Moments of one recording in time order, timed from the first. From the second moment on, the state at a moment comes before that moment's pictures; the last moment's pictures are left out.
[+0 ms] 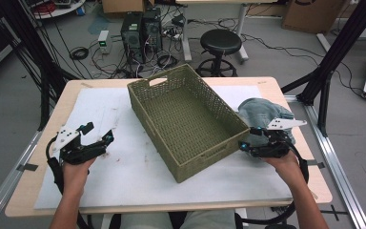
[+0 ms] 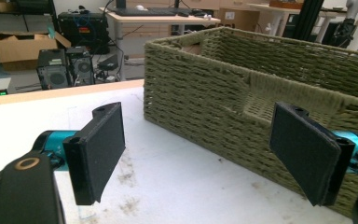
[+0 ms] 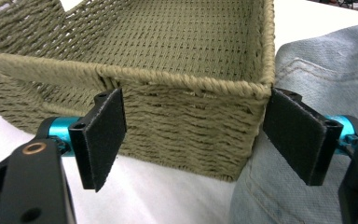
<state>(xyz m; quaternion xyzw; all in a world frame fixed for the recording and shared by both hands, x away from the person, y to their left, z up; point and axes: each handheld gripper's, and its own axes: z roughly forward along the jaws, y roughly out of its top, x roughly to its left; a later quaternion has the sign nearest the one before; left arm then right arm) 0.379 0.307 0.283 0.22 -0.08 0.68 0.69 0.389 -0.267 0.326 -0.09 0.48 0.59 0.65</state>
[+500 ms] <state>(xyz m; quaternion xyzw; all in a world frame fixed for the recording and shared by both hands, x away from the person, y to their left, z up) 0.374 0.308 0.268 0.23 -0.07 0.68 0.69 0.391 -0.225 0.321 -0.13 0.51 0.56 0.64</state>
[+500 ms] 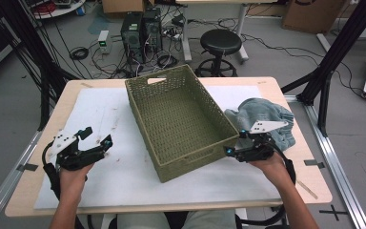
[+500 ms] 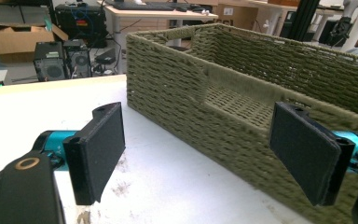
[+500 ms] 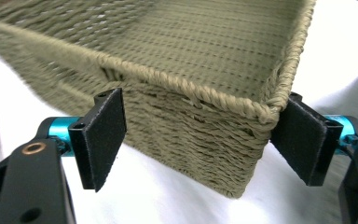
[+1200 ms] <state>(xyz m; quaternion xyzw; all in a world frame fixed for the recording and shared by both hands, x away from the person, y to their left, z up) 0.356 0.302 0.282 0.26 -0.08 0.68 0.68 0.389 -0.141 0.306 -0.22 0.58 0.50 0.60</state>
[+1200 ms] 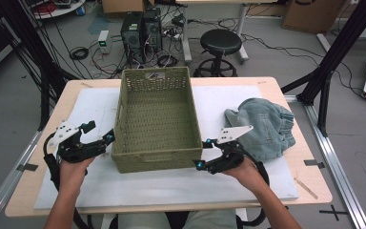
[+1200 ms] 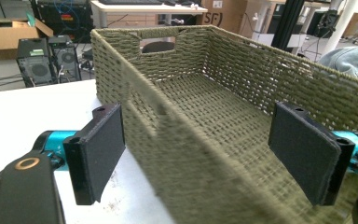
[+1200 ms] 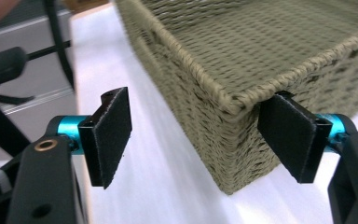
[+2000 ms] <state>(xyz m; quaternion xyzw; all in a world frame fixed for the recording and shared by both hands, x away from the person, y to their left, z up) 0.343 0.303 0.332 0.31 -0.01 0.69 0.66 0.364 -0.173 0.320 -0.22 0.54 0.53 0.62</state>
